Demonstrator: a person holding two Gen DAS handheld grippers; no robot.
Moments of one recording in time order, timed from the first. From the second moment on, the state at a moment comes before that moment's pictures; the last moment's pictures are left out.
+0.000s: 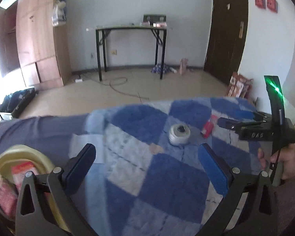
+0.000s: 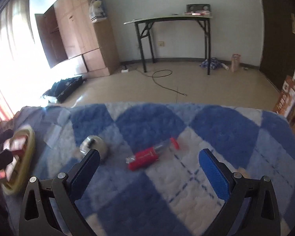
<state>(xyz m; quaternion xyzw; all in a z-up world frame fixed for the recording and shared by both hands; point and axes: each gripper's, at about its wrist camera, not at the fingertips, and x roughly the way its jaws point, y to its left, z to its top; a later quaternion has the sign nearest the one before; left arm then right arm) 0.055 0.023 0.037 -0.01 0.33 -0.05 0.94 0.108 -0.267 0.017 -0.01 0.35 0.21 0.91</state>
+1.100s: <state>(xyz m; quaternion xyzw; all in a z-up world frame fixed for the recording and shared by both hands) 0.162 -0.043 -0.042 0.02 0.37 -0.09 0.92 0.157 -0.242 -0.031 -0.12 0.37 0.20 0.90</state>
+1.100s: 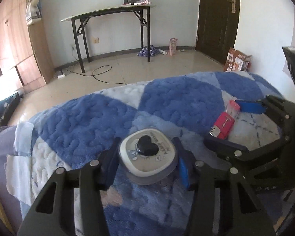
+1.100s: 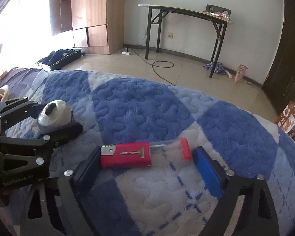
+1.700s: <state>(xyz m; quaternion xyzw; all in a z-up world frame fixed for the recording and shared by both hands) 0.066 0.001 0.019 0.02 0.31 -0.08 0.95 0.150 -0.252 -0.022 -0.08 0.35 0.24 0.90</state>
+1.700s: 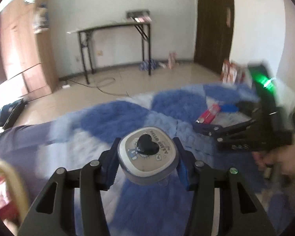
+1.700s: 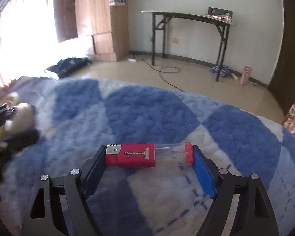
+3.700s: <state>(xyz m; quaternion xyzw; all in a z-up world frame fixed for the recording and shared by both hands) -0.187 0.152 -0.012 -0.17 0.34 0.24 0.90 -0.024 -0.015 -0.003 -0.20 0.29 0.57 0.74</state>
